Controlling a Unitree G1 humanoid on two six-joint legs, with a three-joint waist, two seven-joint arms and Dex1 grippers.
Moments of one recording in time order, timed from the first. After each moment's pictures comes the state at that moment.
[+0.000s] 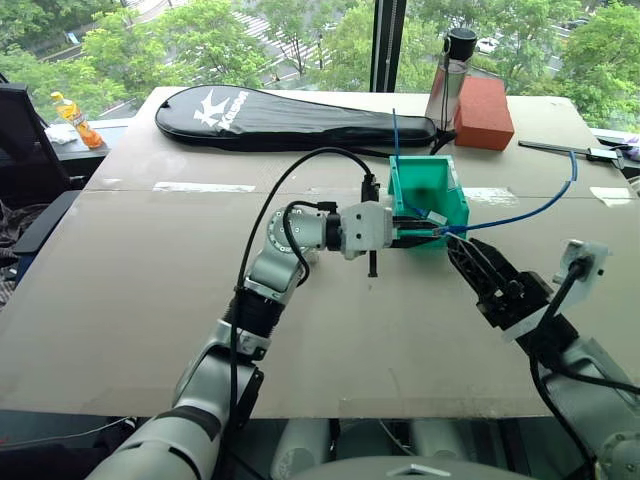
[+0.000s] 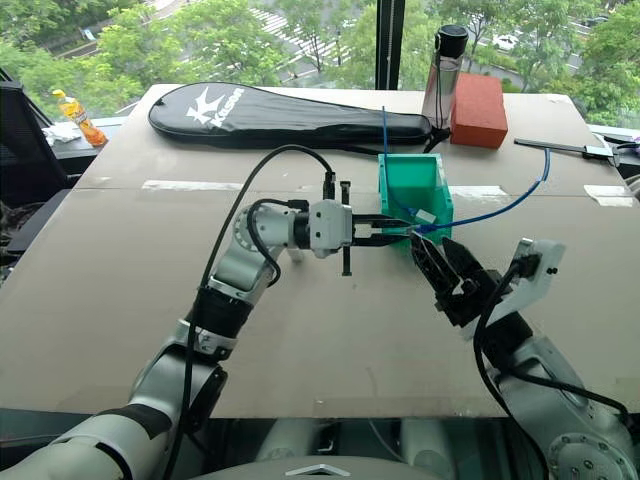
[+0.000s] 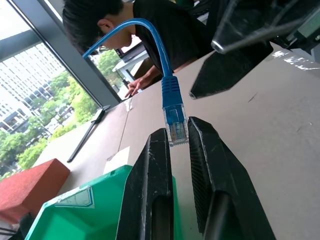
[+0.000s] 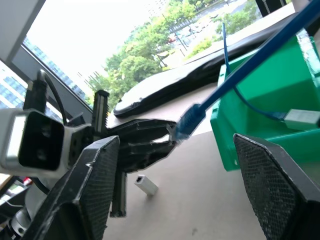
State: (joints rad) left arm -0.72 0.26 -0.28 0.27 -0.13 -0.36 -1.14; right arm 0.15 -0.27 -0.18 -0.91 1.31 0.63 -0.19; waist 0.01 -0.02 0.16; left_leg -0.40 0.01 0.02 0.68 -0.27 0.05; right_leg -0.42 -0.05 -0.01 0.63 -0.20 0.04
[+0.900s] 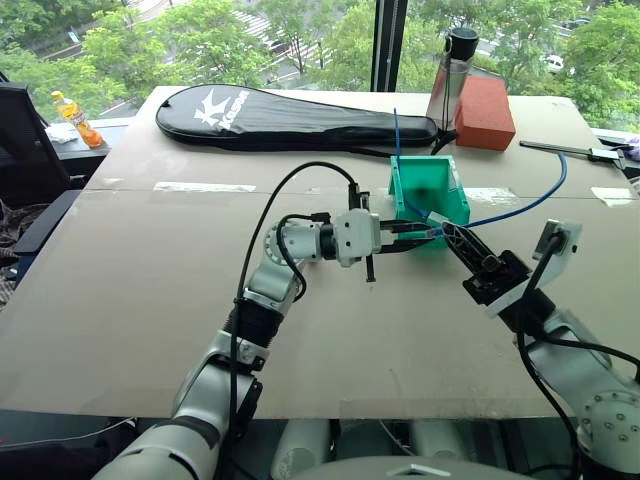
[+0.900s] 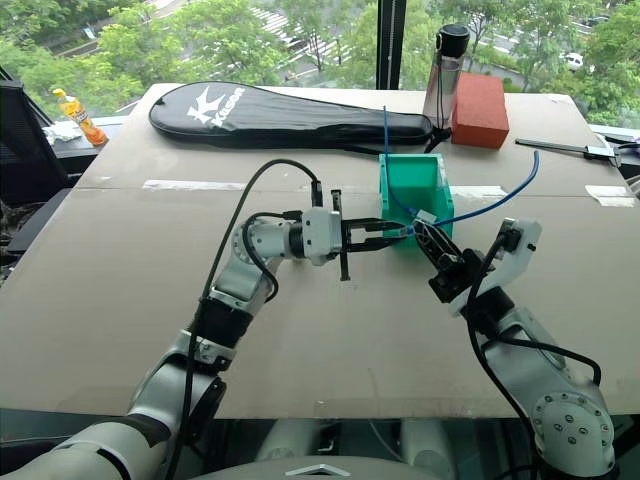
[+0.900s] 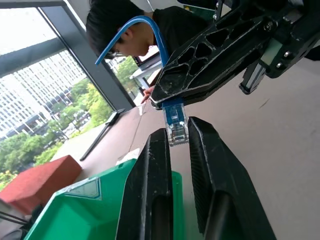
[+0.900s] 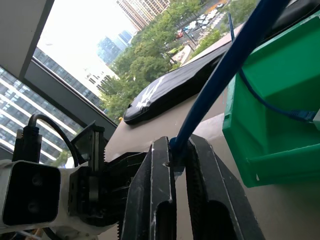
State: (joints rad) left arm -0.66 0.25 -0.26 0.26 -0.24 -0.32 -1.10; right arm 0.05 -0.34 -0.11 -0.77 1.36 0.56 -0.20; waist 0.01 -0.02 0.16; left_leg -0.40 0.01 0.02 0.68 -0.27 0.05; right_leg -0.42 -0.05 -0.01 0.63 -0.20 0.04
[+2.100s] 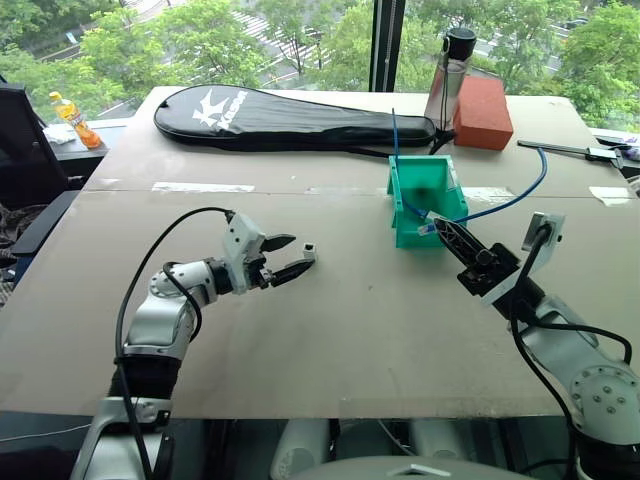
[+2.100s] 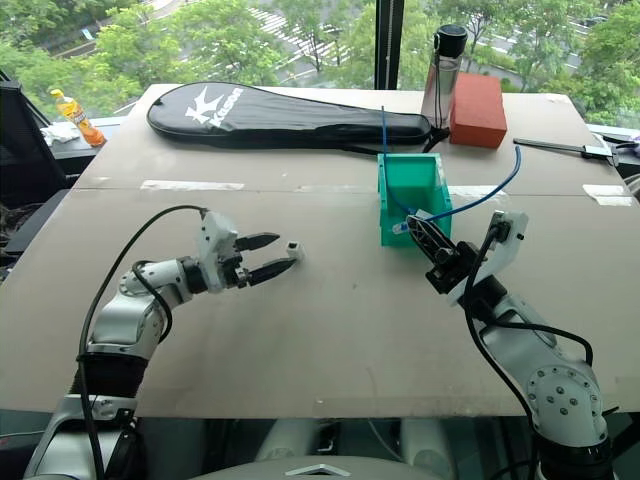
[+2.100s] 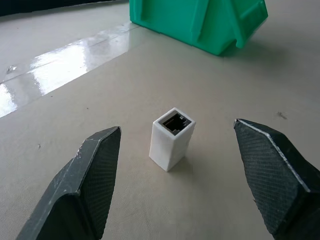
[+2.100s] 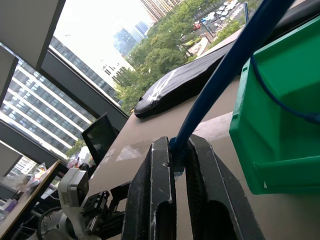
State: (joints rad) left arm -0.37 0.60 0.01 0.24 -0.34 0.16 -1.05; right arm -0.02 -0.37 -0.10 -0.63 1.34 0.57 -0.06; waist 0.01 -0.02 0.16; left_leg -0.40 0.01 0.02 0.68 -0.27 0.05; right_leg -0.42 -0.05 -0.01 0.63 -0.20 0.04
